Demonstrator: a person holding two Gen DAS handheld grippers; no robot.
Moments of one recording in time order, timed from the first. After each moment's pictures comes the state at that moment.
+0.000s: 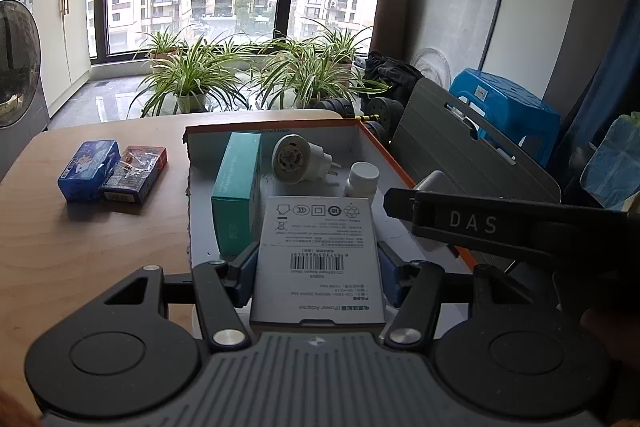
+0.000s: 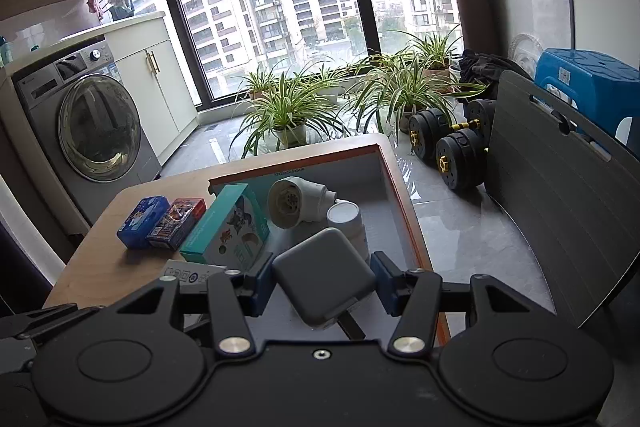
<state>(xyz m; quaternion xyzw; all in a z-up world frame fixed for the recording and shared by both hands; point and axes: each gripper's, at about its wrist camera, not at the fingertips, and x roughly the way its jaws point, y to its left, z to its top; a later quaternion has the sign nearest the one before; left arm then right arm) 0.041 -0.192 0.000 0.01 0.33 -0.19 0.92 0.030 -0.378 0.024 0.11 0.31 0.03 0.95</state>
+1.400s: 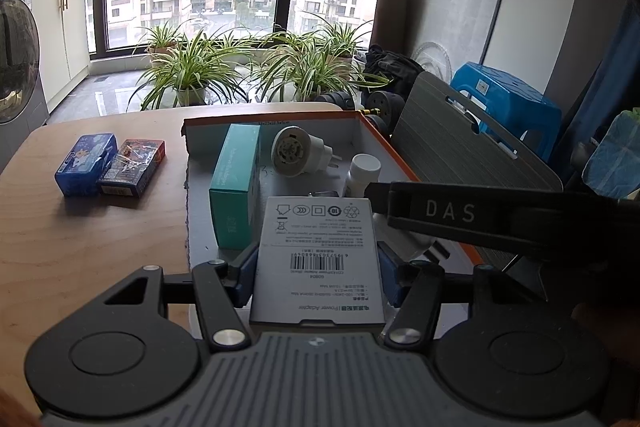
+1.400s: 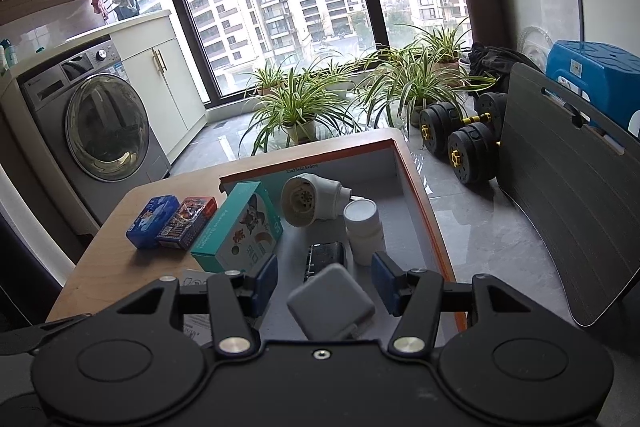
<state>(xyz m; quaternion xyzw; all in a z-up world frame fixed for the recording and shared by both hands) 0.042 -0.193 -0.004 0.01 0.34 -0.19 0.92 0.036 -0.371 0.023 0.13 0.31 0.04 0.94</state>
